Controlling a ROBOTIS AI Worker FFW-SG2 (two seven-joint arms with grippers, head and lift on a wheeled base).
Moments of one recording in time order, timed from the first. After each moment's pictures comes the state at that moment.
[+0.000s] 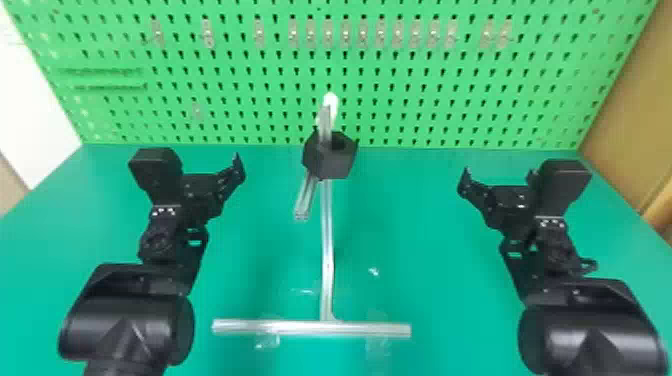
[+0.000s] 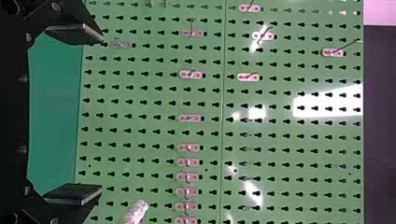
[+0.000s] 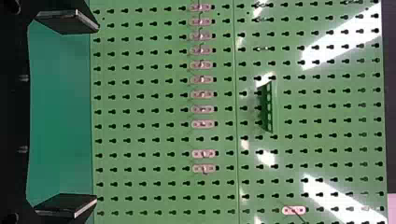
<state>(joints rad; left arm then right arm) -0.11 0.11 -0.02 -1.59 0.13 0.03 0.06 -0.15 -0.02 -0.02 -1.50 -0.06 0.02 0.00</state>
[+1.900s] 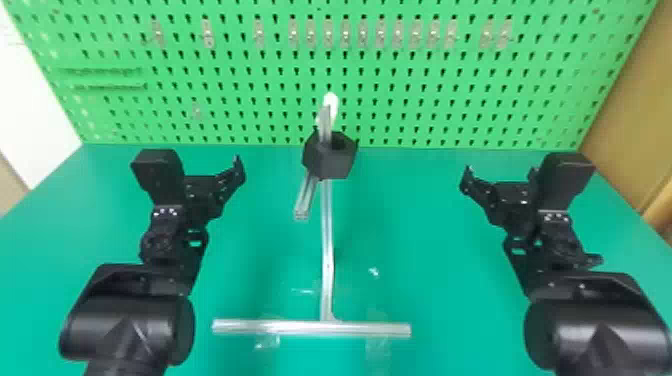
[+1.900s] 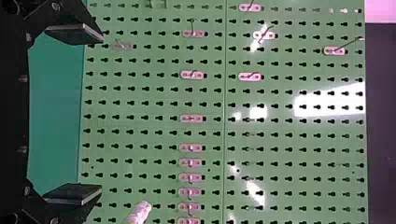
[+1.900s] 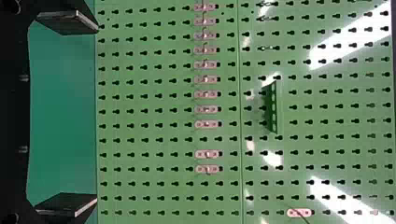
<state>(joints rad) -0.11 0.11 -0.02 -1.58 0.11 0.03 0.06 -0.16 -0.03 -0.02 -1.54 -0.07 0.08 0.00</state>
